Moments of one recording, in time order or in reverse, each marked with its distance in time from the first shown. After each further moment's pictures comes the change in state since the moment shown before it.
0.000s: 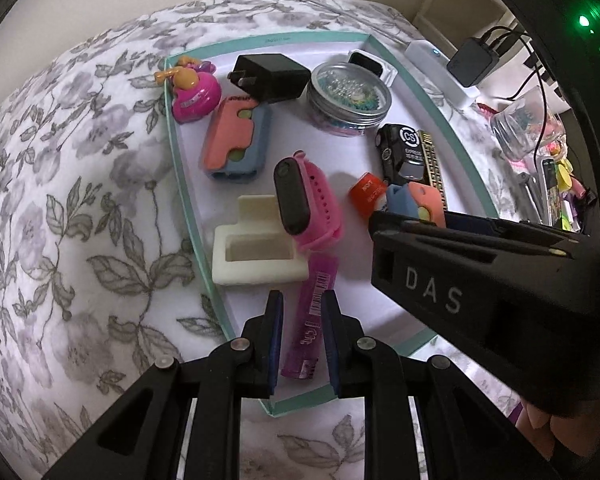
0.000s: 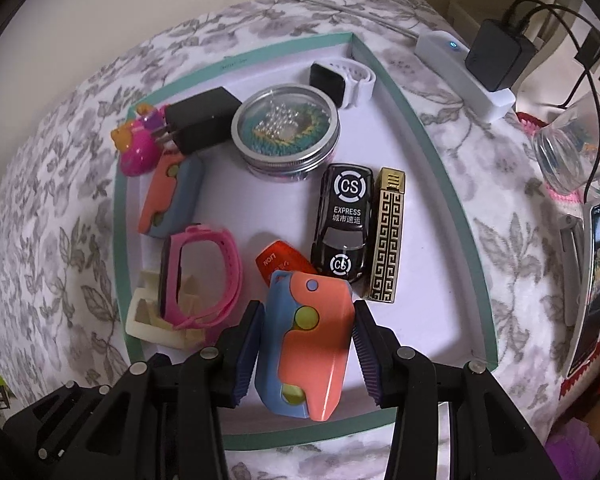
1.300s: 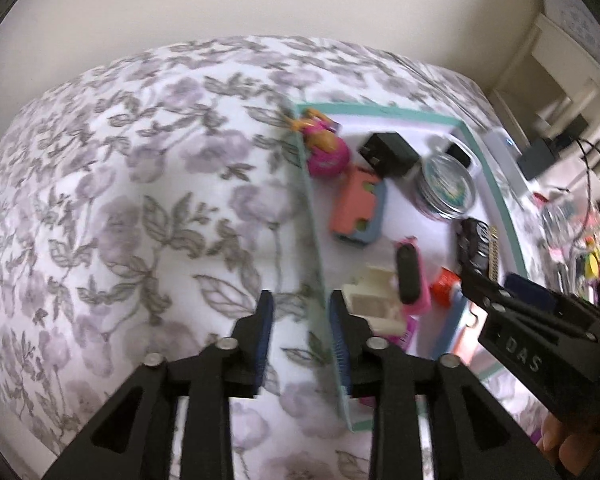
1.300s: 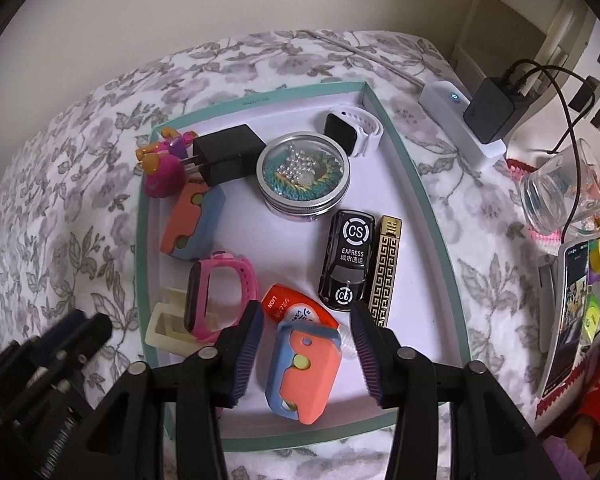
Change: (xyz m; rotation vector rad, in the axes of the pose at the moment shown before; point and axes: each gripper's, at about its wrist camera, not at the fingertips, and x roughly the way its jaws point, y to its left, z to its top) left arm -0.049 0.060 0.015 -0.223 -0.135 0.147; right arm -0.026 0.018 0.011 -0.071 -0.104 -0.034
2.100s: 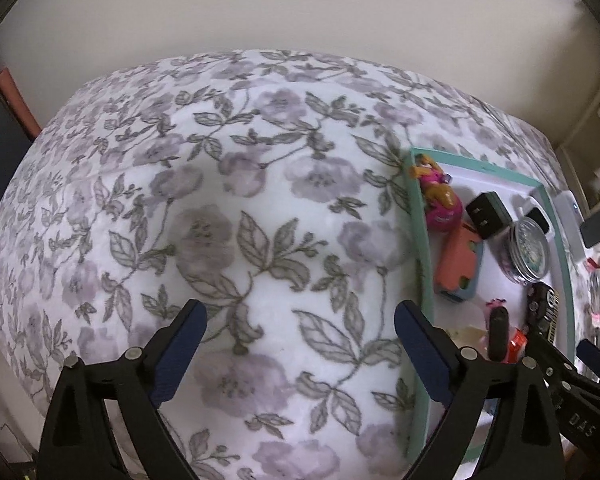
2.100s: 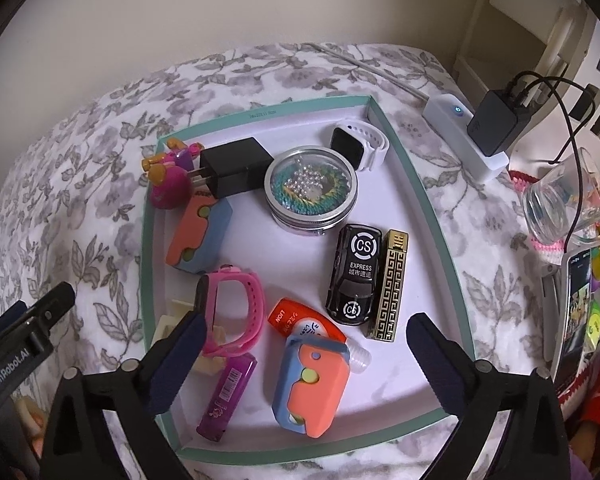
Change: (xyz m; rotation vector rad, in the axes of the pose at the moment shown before) left arm 0.005 0.057 0.014 -0.164 -0.071 0.157; right arm 0.000 0.002 0.001 -0.009 -0.054 0.009
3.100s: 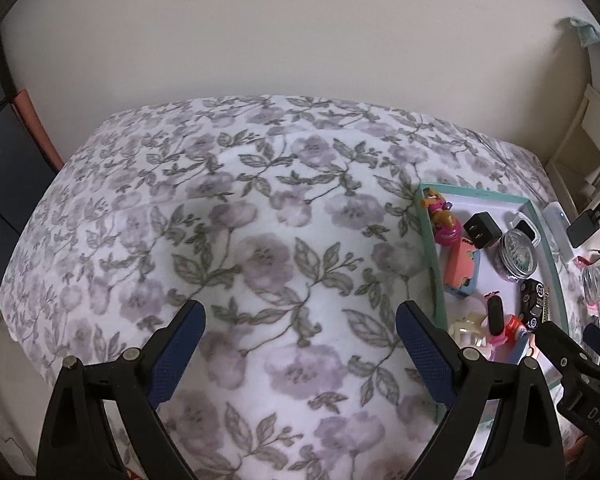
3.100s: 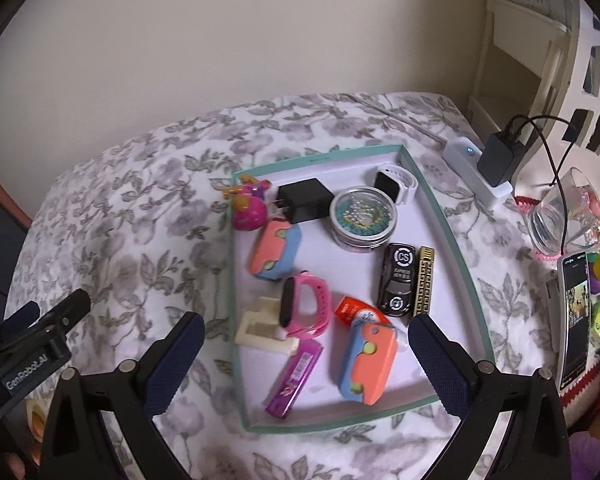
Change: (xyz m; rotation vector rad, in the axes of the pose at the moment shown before) left arm -0.067 0.043 -0.016 0.022 -0.128 0.026; right arm -0.067 0.030 -0.025 -0.013 -0.157 0.107
